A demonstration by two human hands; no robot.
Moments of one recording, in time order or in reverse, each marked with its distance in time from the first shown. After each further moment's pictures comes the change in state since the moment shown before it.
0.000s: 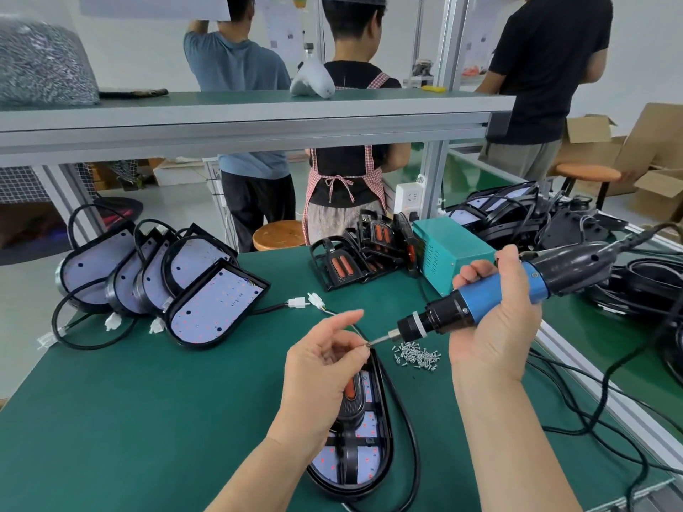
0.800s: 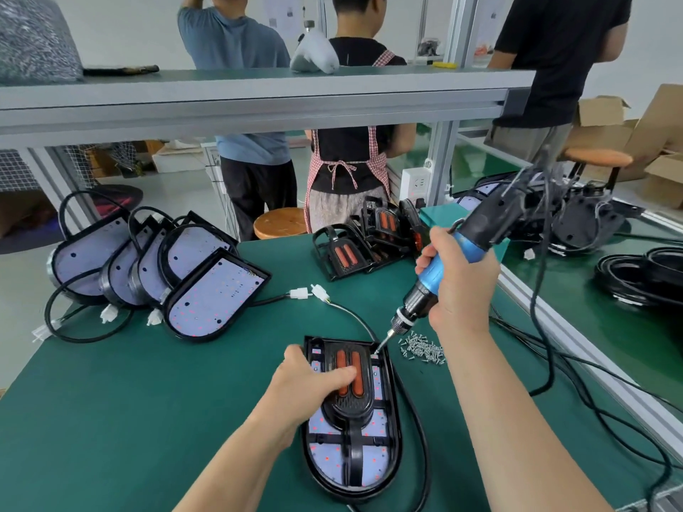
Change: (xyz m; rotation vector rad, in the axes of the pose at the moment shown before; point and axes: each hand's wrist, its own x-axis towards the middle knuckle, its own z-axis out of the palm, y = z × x) left_hand 0.024 -0.036 -0.044 0.500 -0.030 -0.506; right_hand 0.033 0.050 0.012 -0.289 -0.194 0.068
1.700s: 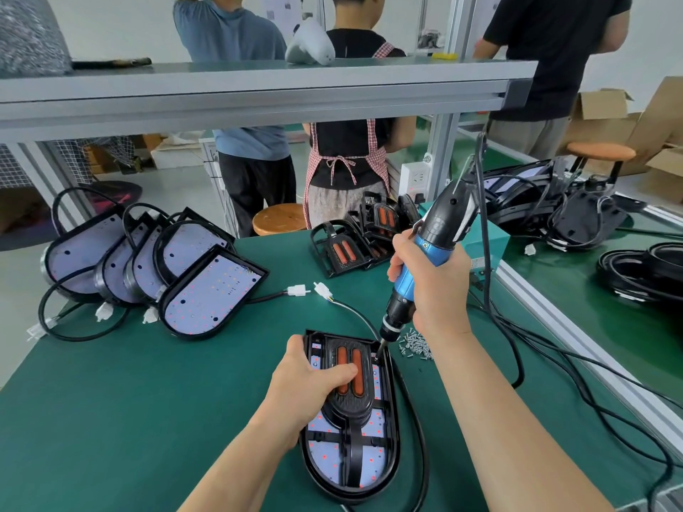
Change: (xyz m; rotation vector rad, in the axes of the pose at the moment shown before) left_hand 0.006 -0.010 0.010 -0.171 0.042 0.113; right_hand -0.009 0.015 0.003 -0.128 -0.256 -0.027
